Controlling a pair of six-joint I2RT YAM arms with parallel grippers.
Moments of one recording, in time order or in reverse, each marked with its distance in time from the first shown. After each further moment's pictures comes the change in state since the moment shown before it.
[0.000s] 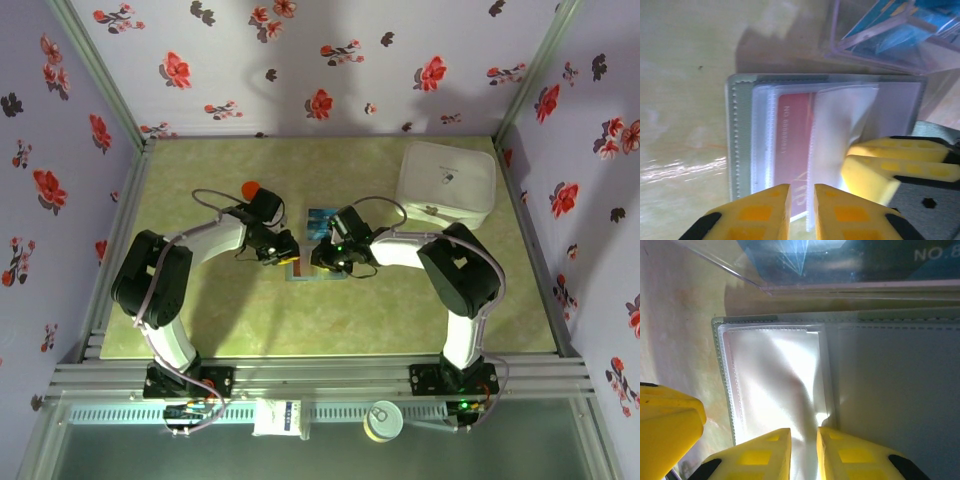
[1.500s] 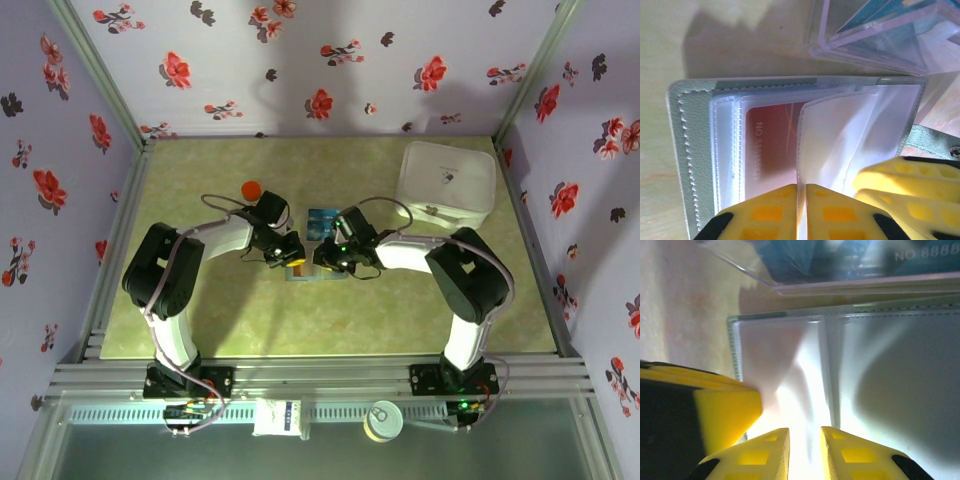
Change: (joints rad) left arm -0.017 0.080 0.006 0.072 0.075 -0.046; right arm -0.005 -0.079 -0.051 0.024 0.009 0.024
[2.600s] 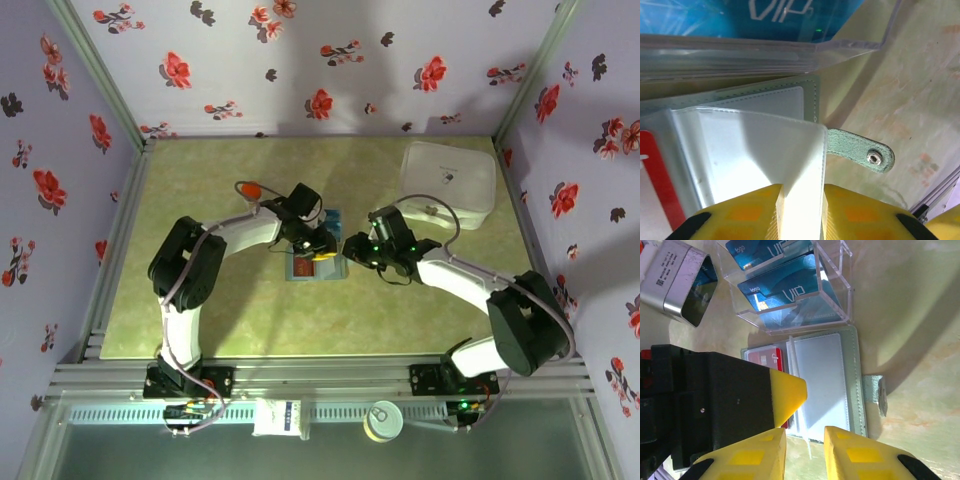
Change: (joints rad) left arm -0.140 0.134 0.238 -0.037 0.007 -0.023; right arm -0.098 -0.383 -0.193 -0.086 0.146 -0.010
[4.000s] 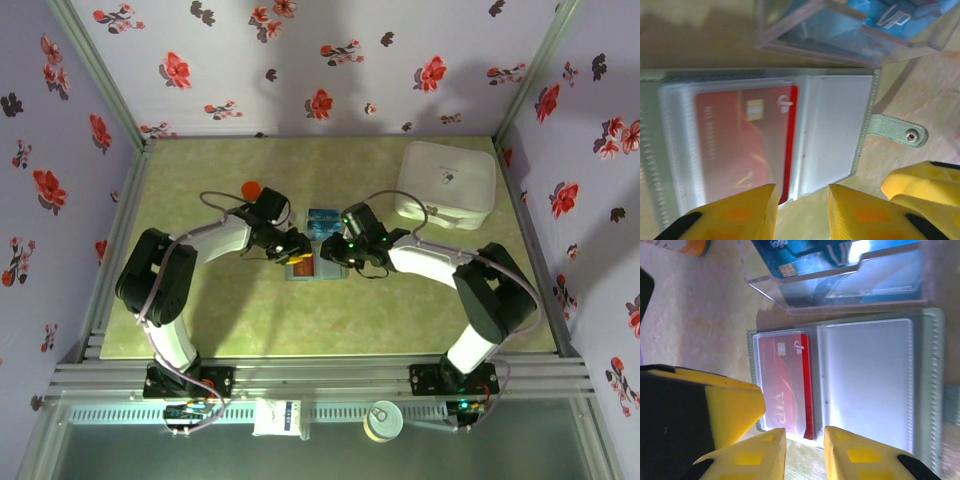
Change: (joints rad) left arm 0.138 -0.201 -0.254 0.048 0.010 0.005; right arm 0.113 0.248 0.185 -0.014 -0.027 0.012
